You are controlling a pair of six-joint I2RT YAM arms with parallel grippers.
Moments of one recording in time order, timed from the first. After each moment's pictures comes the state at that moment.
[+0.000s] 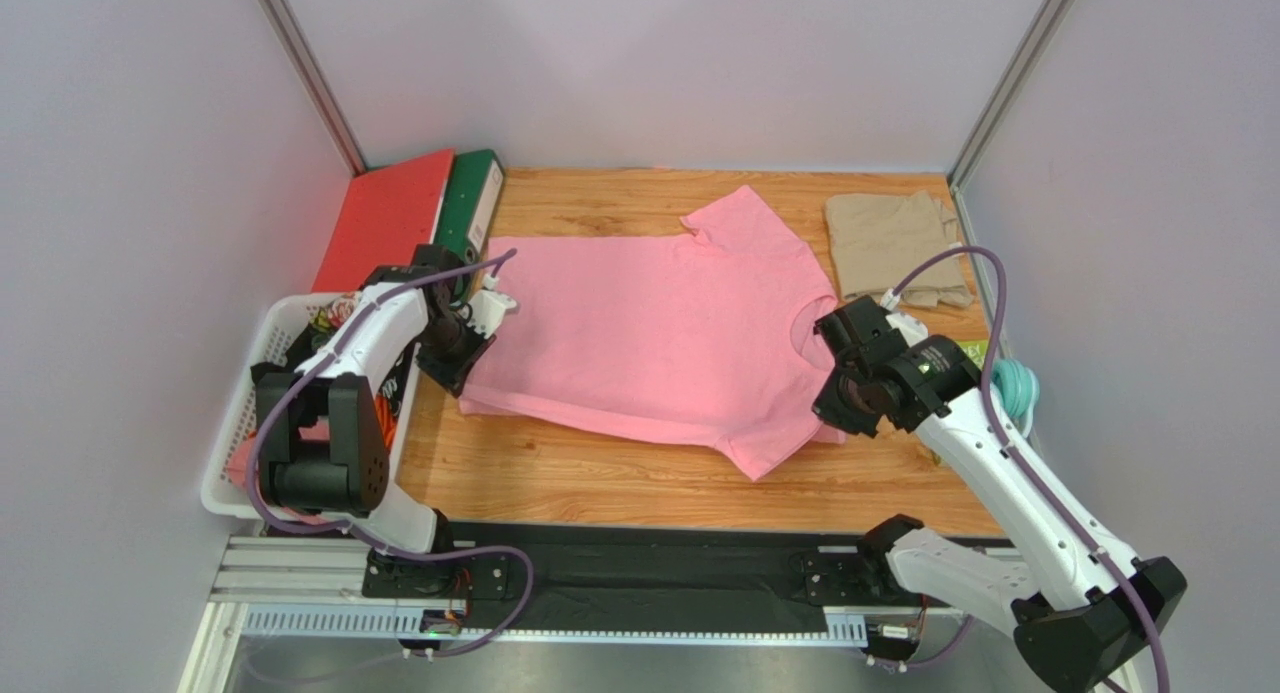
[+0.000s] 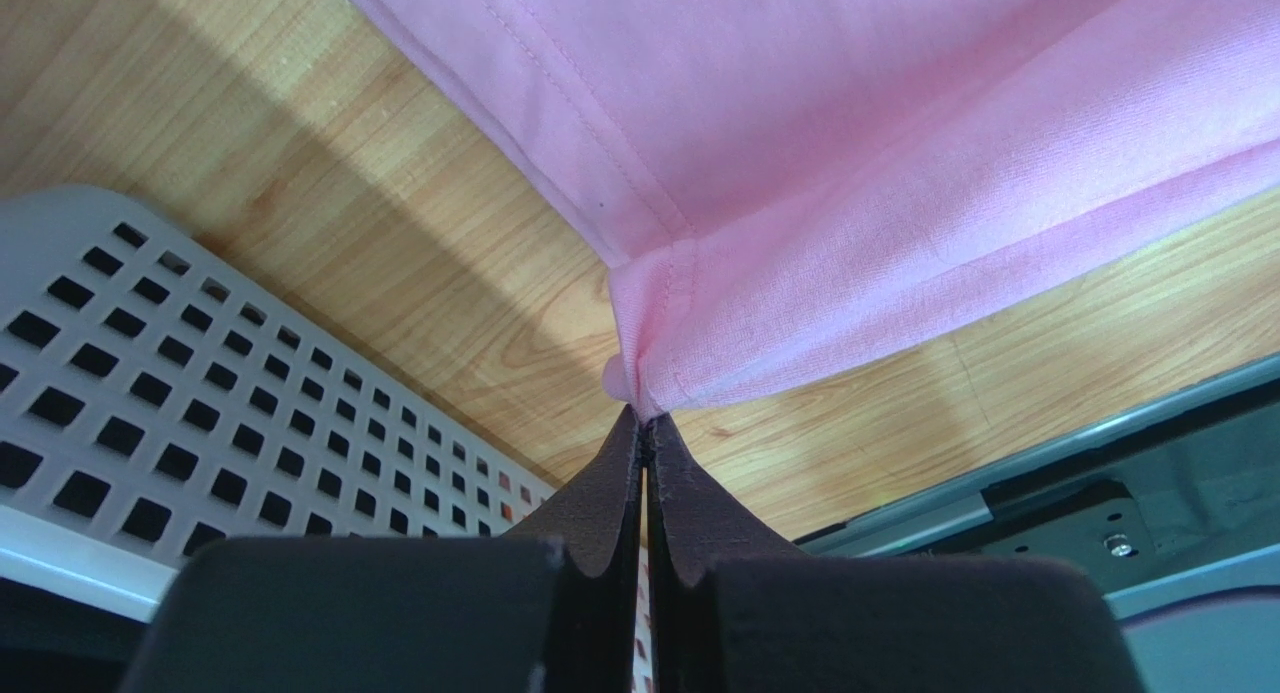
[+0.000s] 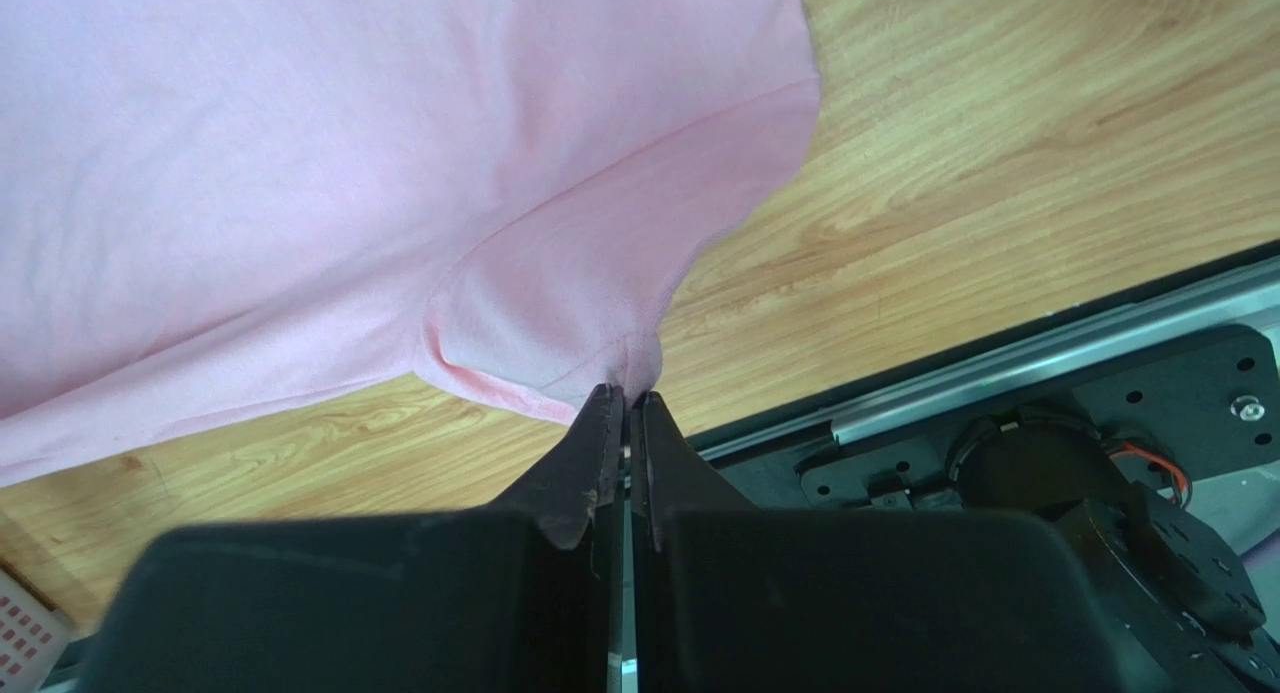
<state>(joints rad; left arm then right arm) -0.04 1.54 1.09 -1.01 0.12 0.60 0.52 1.01 1.06 -1.25 0.26 1.01</state>
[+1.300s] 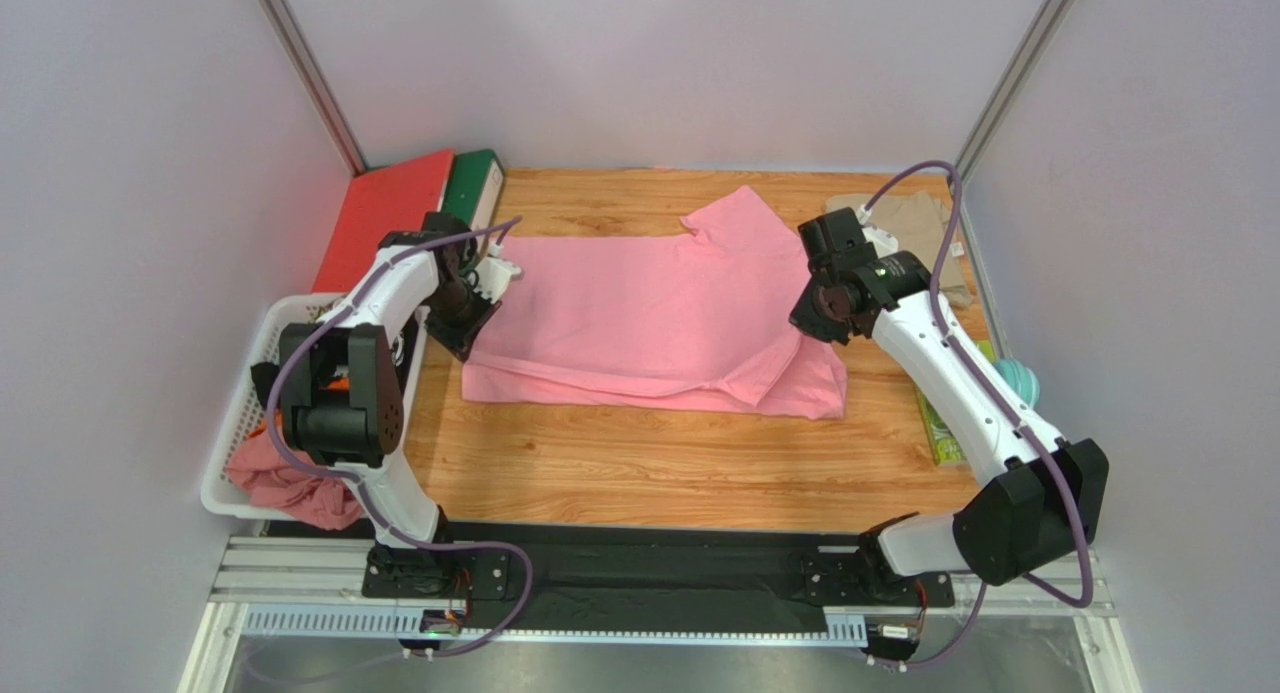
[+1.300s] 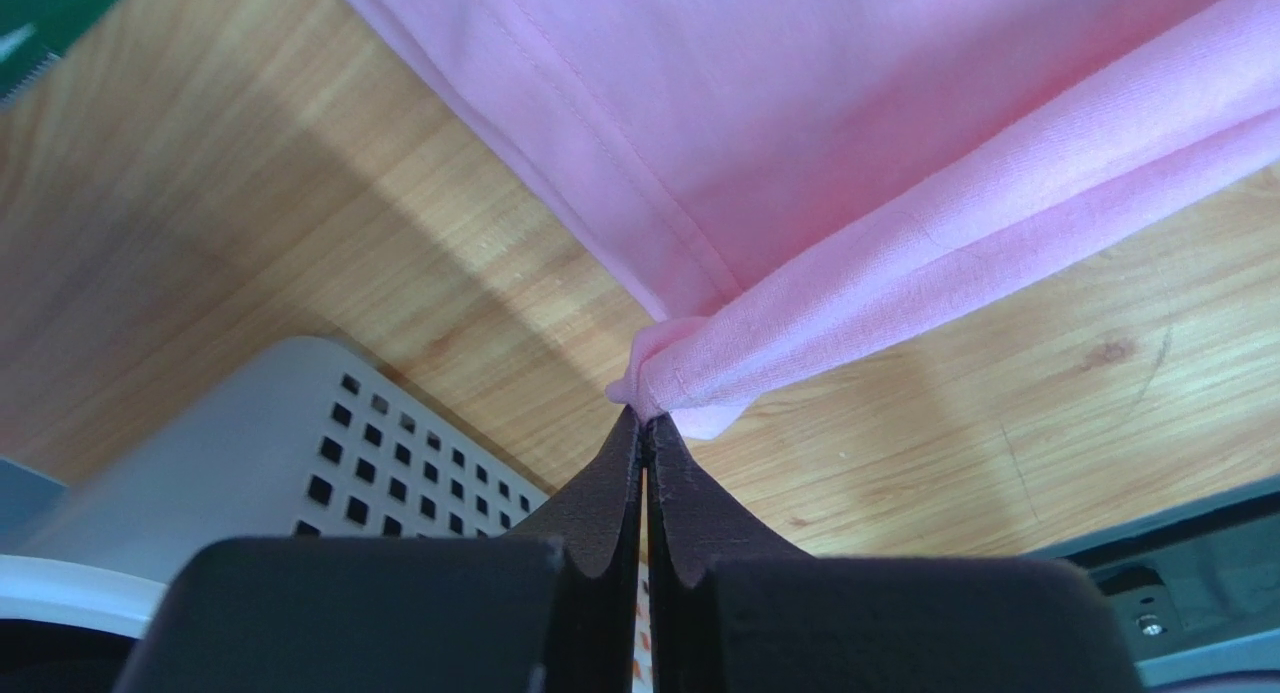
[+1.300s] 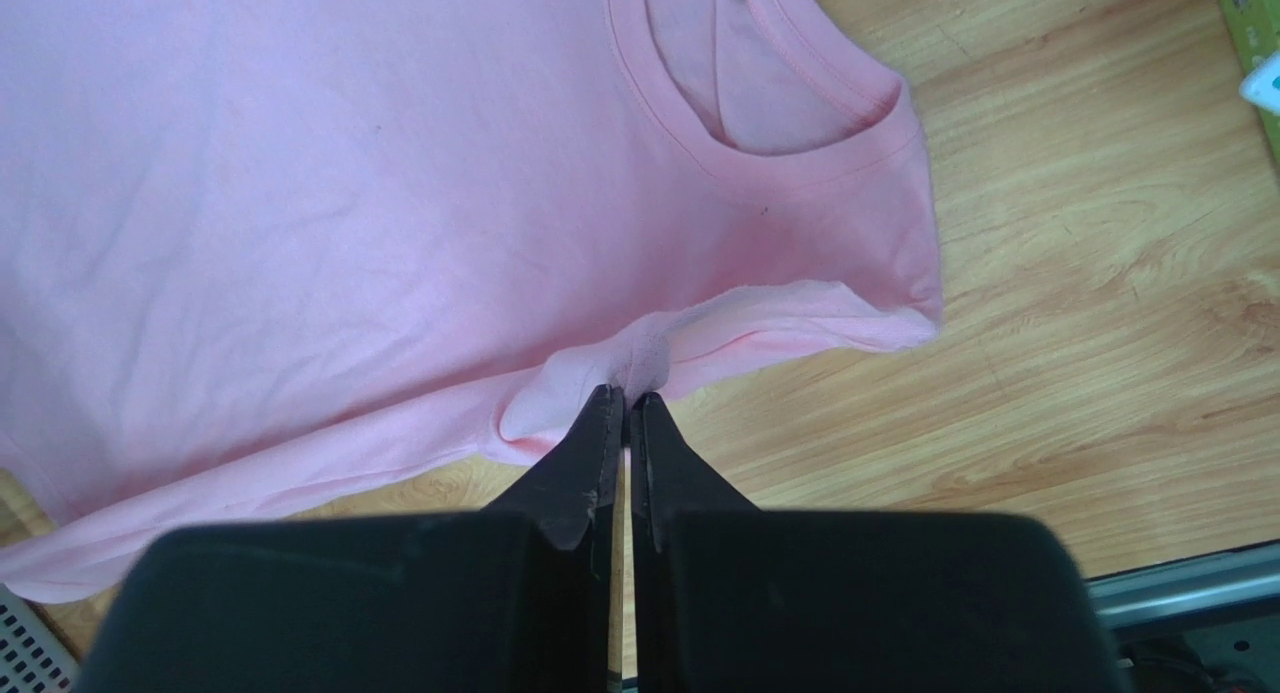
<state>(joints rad) -0.04 1.74 1.30 -0.99 0.11 0.59 0.38 1.37 1.30 -0.99 0.27 0.84</state>
